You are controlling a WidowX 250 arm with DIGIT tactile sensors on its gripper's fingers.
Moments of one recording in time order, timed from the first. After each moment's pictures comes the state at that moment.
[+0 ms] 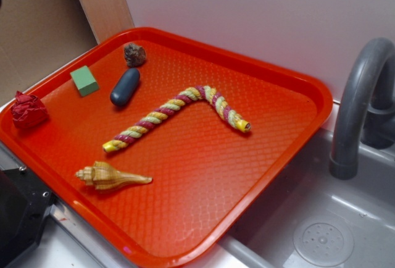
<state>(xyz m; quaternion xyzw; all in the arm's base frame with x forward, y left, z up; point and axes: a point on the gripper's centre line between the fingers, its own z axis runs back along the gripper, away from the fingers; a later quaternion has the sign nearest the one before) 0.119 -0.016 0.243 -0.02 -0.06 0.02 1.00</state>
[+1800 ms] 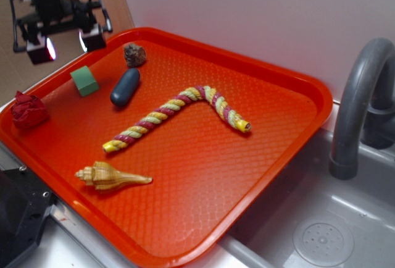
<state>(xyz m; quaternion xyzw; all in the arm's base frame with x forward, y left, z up) 0.207 0.151 0.072 0.08 -0.06 0.54 0.84</state>
